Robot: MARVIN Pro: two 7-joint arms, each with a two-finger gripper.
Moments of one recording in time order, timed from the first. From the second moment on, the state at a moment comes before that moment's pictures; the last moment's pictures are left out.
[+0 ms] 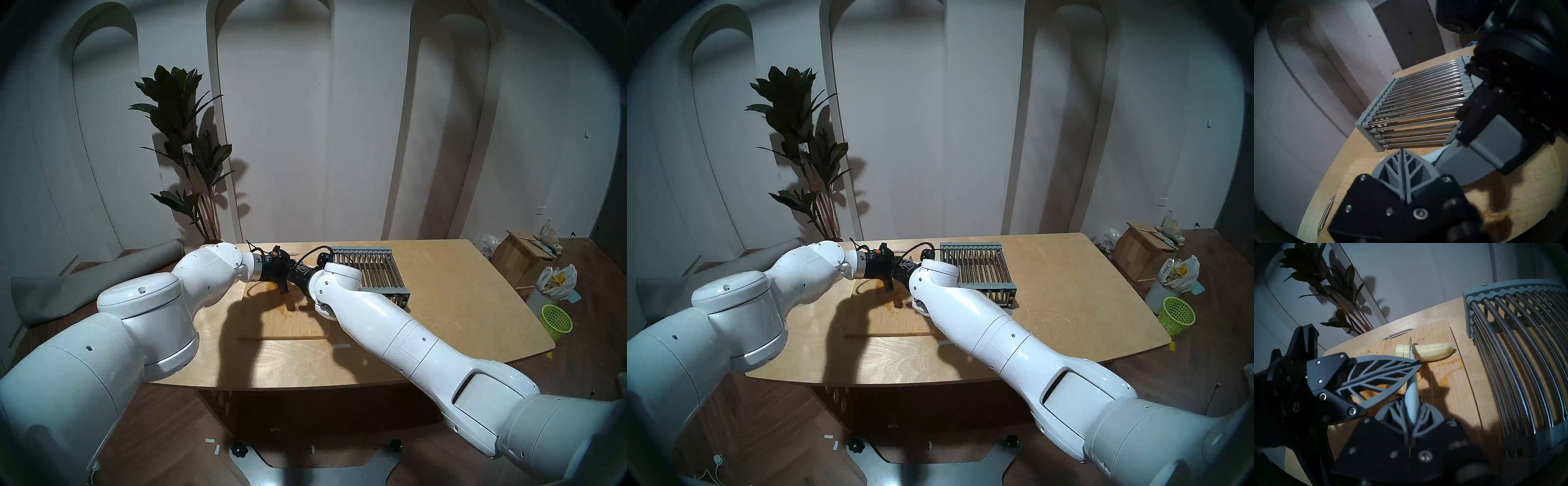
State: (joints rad) left arm 0.45 -1.39 -0.17 -0.16 -0.70 -0.63 -0.88; right arm -0.93 -1.43 0.74 -1.24 1.27 0.35 -0.67
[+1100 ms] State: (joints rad) left arm 0.45 -1.40 -0.05 -0.15 -0.67 -0.75 -0.78; right arm -0.91 -1.44 0.75 -1.22 1.31 0.37 -0.68
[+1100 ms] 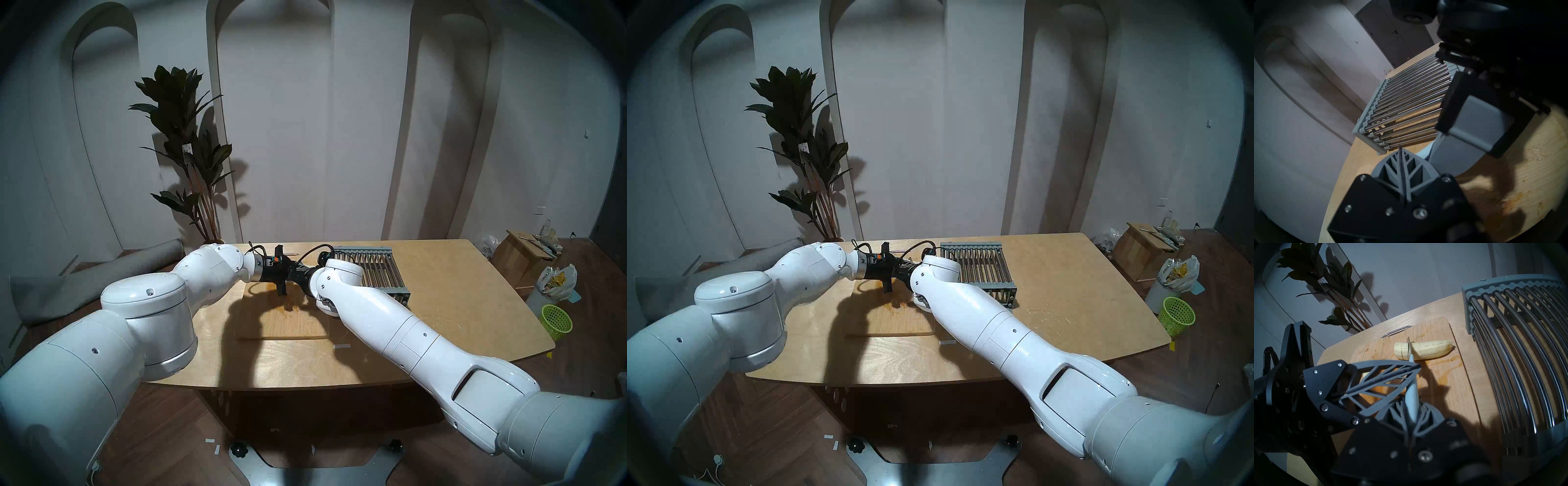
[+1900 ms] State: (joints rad) left arm 0.47 -1.40 -0.02 -0.12 -0.67 -0.76 -0.72; right arm -0.86 -1.44 0.70 -1.17 1.31 0.46 -0.68
